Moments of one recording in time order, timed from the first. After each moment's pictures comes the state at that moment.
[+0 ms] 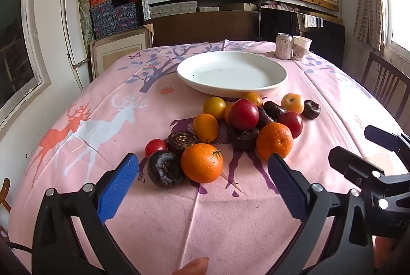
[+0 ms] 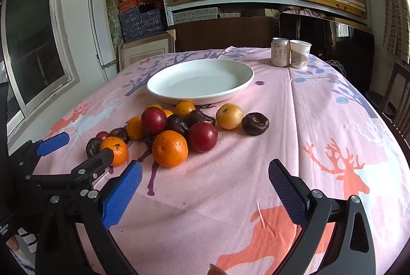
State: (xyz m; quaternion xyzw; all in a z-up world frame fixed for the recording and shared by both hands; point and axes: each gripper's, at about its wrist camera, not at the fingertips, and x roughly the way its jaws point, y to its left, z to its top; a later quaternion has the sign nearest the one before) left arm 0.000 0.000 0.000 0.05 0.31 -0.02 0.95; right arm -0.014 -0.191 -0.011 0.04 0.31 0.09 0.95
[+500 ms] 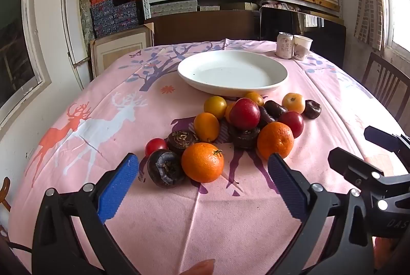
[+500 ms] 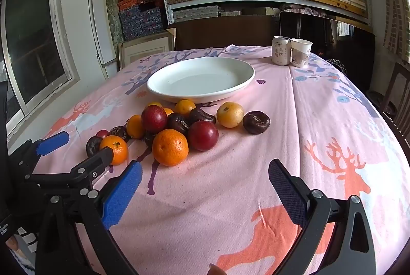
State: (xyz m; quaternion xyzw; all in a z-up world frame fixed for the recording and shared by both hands) left arm 0.000 0.000 0.000 0.05 0.31 -0.02 0.95; right arm -0.012 -0.190 -0.012 0.04 0.31 0.09 0.95
